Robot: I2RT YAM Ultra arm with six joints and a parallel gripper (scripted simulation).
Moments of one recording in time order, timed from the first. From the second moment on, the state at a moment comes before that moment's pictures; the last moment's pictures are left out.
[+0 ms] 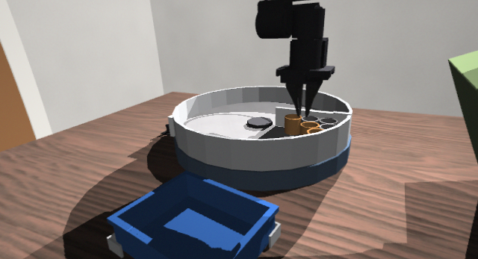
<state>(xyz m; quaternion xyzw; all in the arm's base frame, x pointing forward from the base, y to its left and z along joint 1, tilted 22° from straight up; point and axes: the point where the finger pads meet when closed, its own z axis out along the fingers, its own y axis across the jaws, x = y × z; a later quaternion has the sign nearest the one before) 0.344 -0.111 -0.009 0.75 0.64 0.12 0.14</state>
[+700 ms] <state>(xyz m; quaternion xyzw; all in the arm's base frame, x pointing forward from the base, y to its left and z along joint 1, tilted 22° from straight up) 0.344 -0.111 -0.009 0.75 0.64 0.12 0.14</state>
